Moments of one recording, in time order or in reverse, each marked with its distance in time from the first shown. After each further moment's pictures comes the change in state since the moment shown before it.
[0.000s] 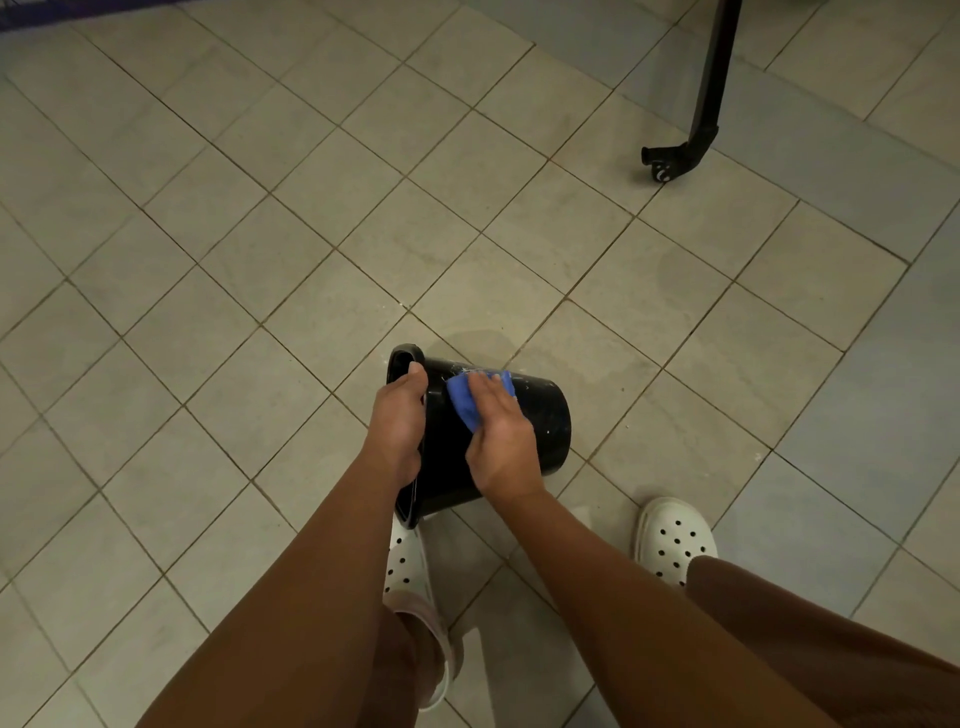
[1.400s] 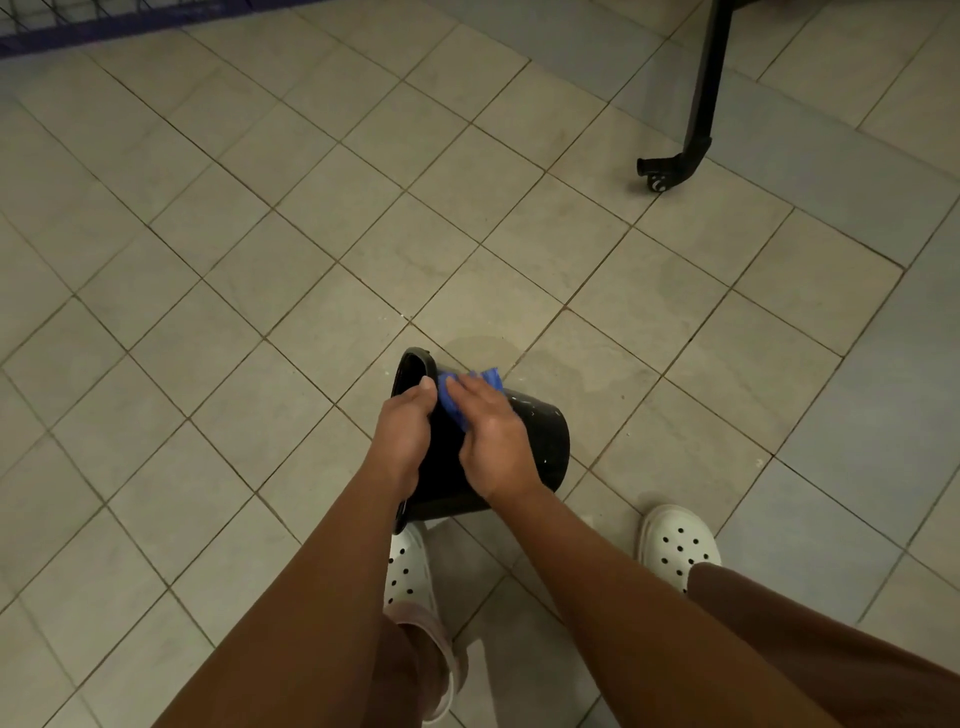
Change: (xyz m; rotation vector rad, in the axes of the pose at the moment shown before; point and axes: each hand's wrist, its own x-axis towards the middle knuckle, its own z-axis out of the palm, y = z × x) left_hand -0.002 -0.002 -0.001 0.077 -0.067 0.106; right_hand 0.010 -0.008 -0.005 -0.015 -0.058 -0.172
